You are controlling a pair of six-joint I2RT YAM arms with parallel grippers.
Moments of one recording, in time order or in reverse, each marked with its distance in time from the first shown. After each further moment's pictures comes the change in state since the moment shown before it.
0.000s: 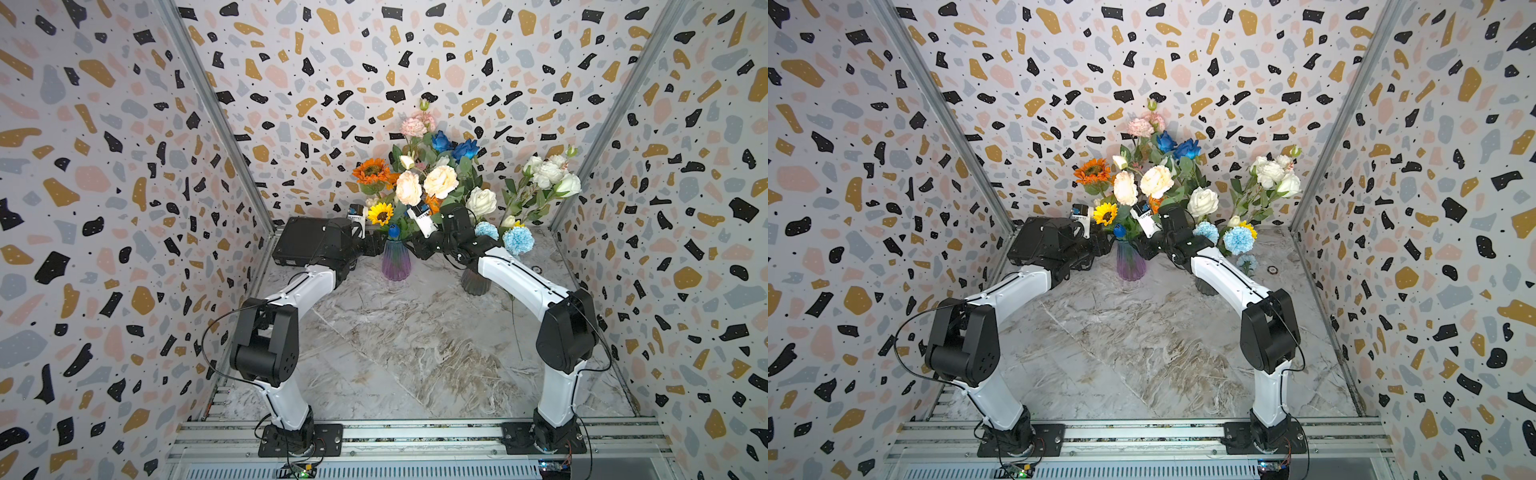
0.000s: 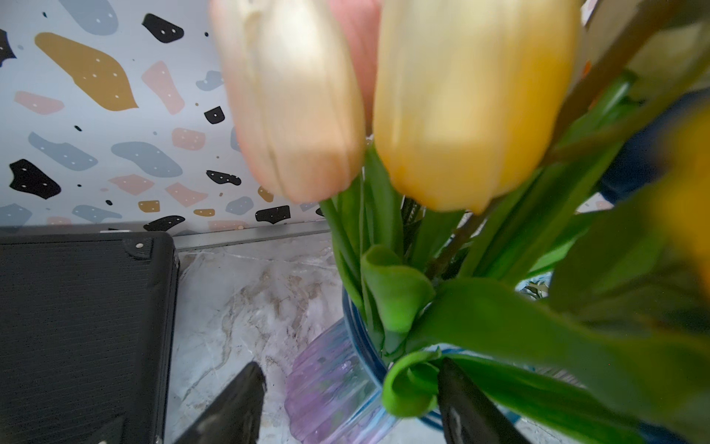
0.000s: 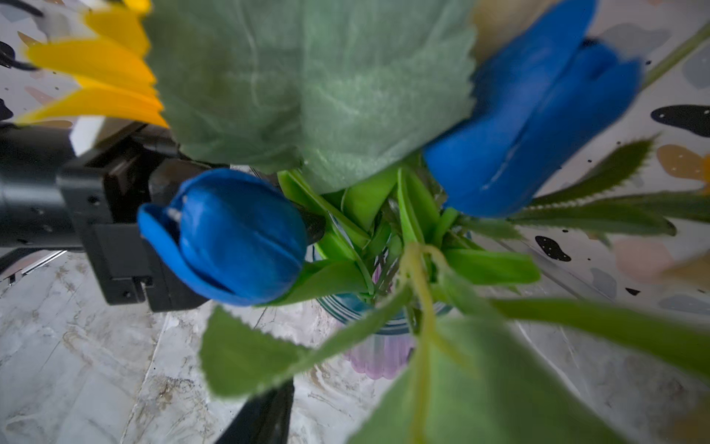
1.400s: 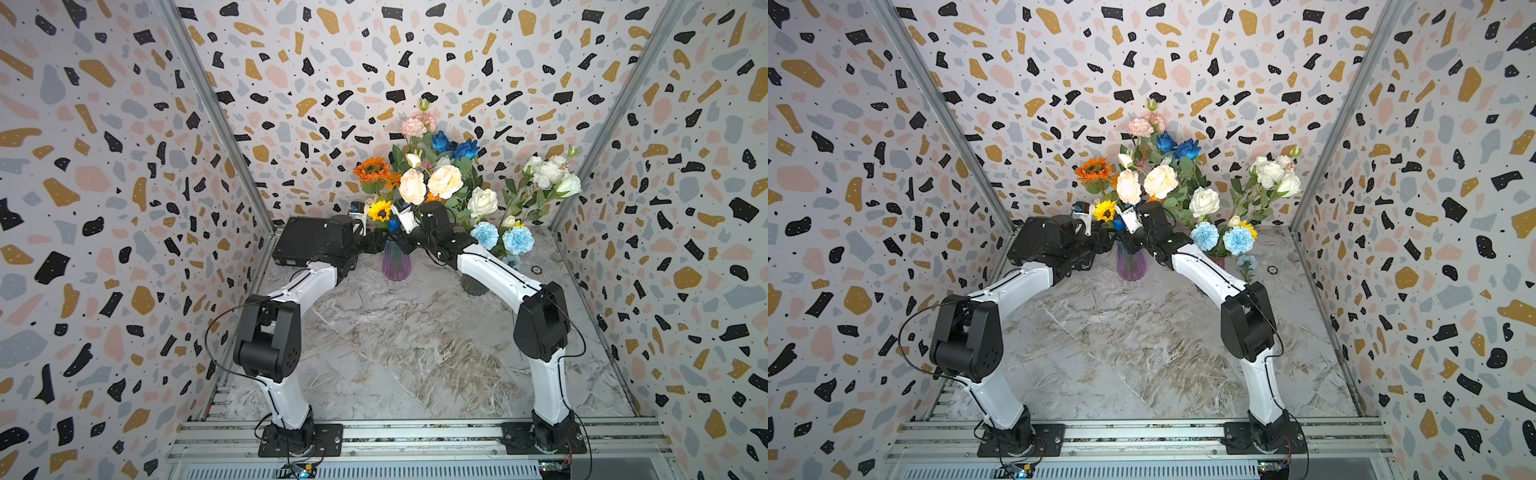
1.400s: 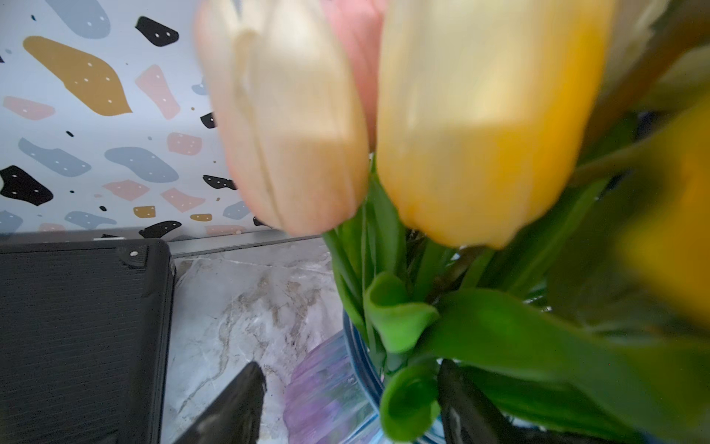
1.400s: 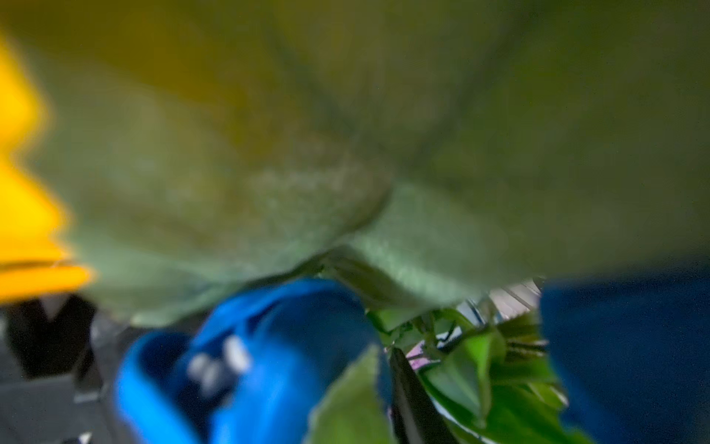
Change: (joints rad) left arm 0.000 0.026 0.036 -0.011 0.008 -0.005; right arm 0.063 0.177 0.203 0.055 0.116 0.009
